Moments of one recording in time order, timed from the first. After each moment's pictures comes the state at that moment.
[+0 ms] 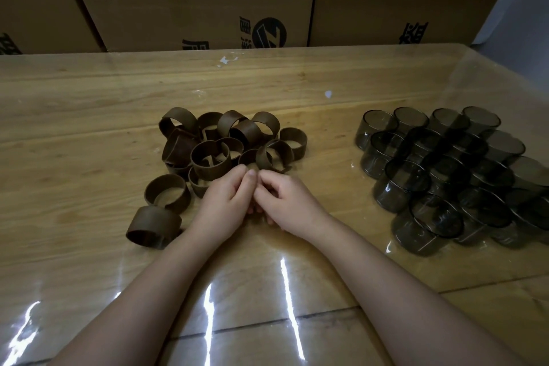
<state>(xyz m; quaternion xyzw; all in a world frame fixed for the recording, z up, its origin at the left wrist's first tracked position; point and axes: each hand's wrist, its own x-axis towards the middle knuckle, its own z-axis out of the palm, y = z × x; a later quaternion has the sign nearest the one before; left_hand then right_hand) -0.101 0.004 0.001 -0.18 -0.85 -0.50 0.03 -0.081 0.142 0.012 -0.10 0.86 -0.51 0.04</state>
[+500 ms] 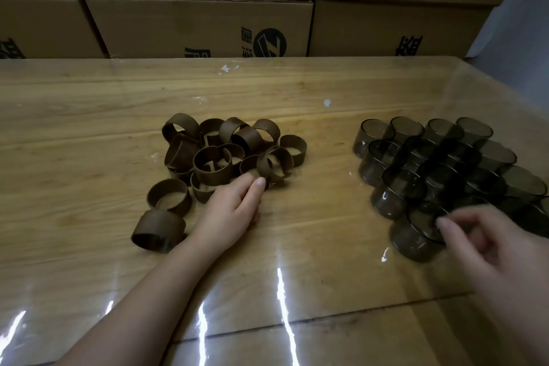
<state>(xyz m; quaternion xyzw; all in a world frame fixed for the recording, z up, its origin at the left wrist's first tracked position) -0.098 0.001 0.001 -0.20 -0.85 -0.48 0.00 0.058 0.281 0.057 0.15 0.96 -0.18 -0.17</state>
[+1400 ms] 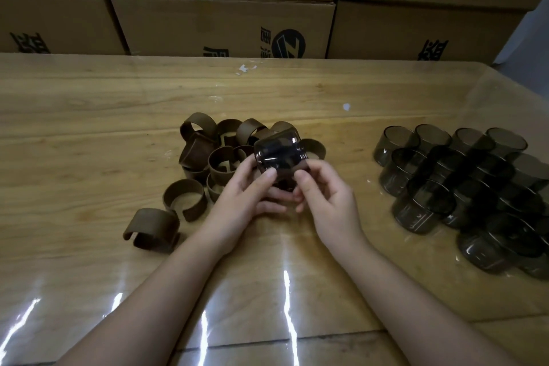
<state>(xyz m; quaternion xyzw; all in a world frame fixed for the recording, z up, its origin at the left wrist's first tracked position) -0.107 0.001 0.010 -0.14 -0.60 -0.78 -0.14 -0.078 0.153 0.007 -0.09 0.74 -0.64 -0.16</state>
